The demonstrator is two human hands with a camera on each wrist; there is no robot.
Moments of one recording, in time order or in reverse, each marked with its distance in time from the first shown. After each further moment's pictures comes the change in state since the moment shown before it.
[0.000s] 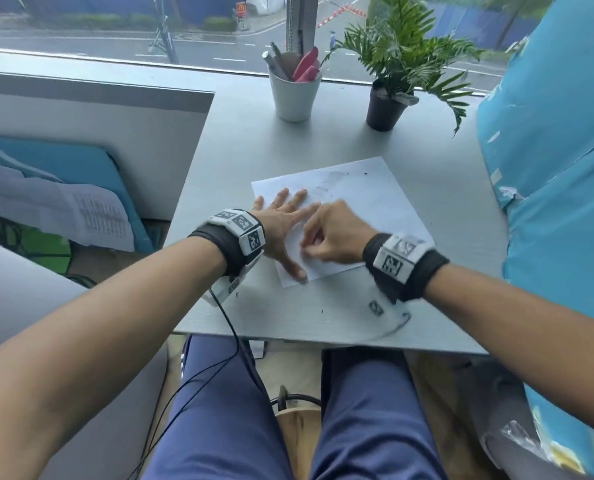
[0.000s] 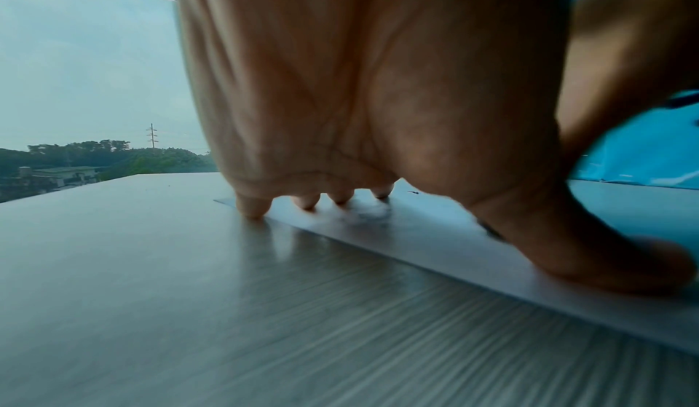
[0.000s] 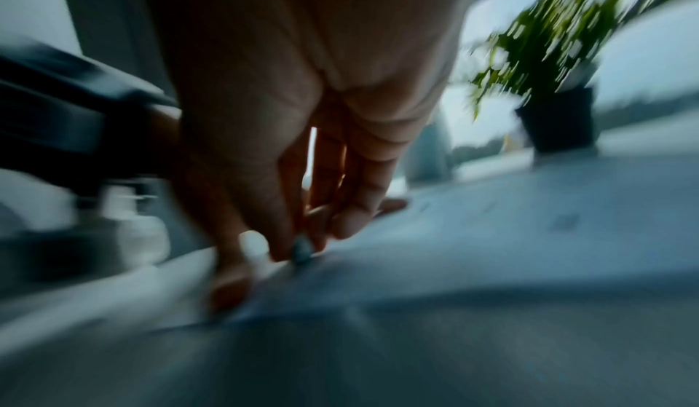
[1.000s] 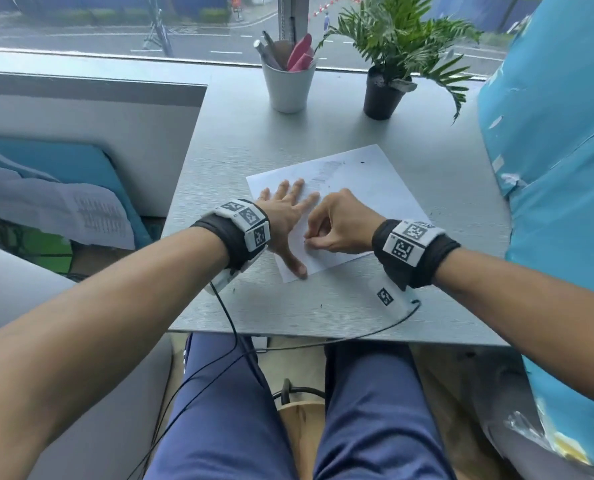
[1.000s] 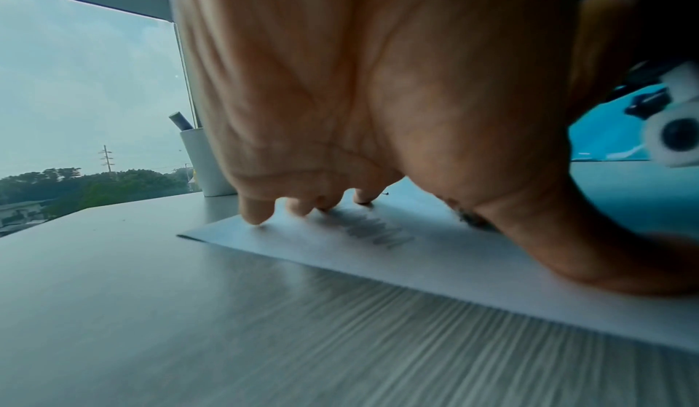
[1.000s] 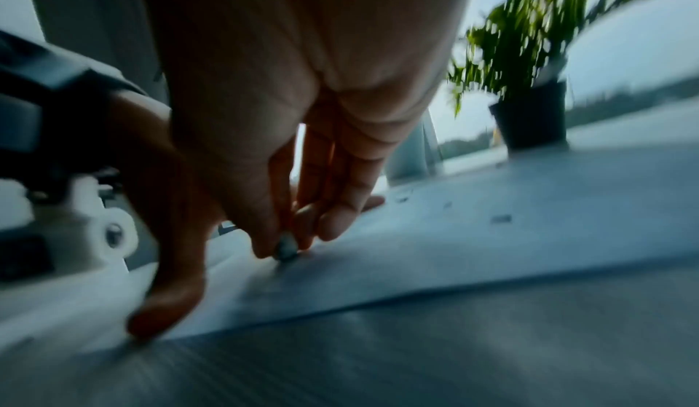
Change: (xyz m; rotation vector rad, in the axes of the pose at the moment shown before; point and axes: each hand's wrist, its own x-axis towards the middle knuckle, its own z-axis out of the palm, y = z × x) left_hand 0.000 0.012 -0.010 0.088 -0.025 -0.012; right_hand -0.005 0.015 -0.007 0.071 -0.021 -0.024
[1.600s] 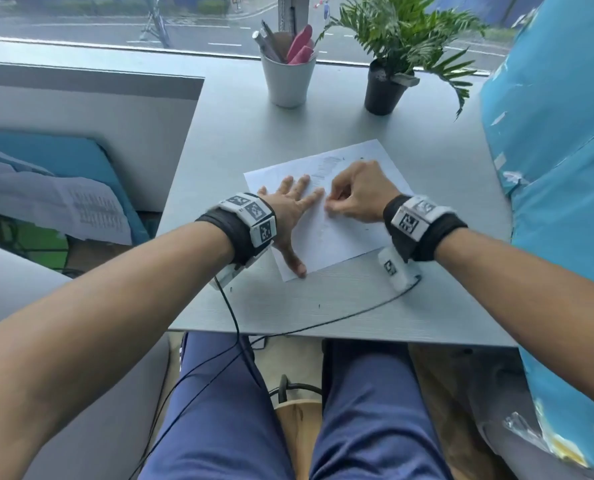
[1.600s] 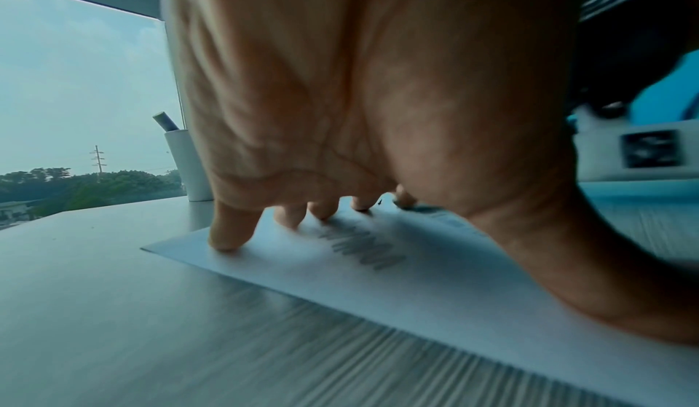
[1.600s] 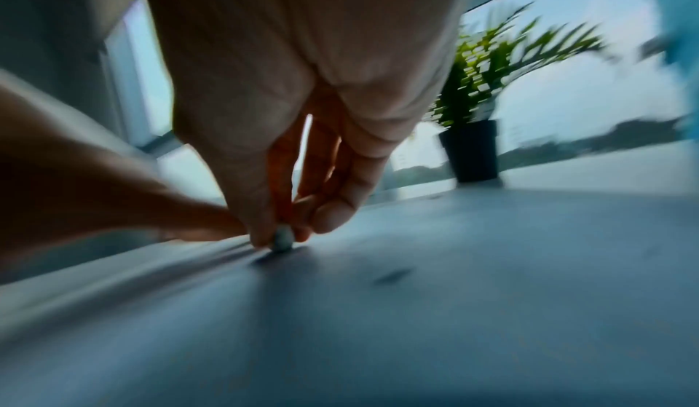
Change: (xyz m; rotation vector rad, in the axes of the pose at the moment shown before) left_hand 0.007 0.007 -0.005 0.001 -0.027 -0.031; right_hand 0.018 0.028 -0.026 -0.015 0.214 0.099
